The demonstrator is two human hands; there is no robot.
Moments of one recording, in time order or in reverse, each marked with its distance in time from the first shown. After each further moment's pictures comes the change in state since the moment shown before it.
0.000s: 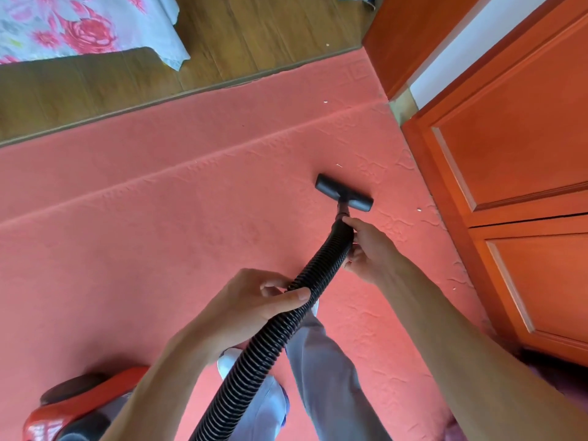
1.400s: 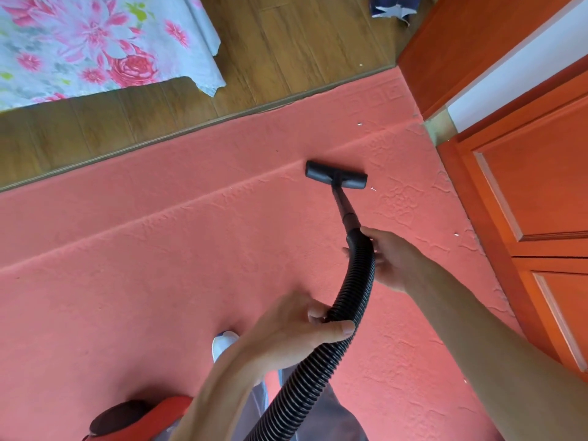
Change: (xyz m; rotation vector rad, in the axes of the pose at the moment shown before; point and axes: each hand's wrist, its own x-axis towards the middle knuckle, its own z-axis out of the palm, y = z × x) left_hand 0.026 0.034 -0.091 0.029 -0.198 -0.045; right_hand -0.008 -0.051 0.108 -0.109 -0.077 0.089
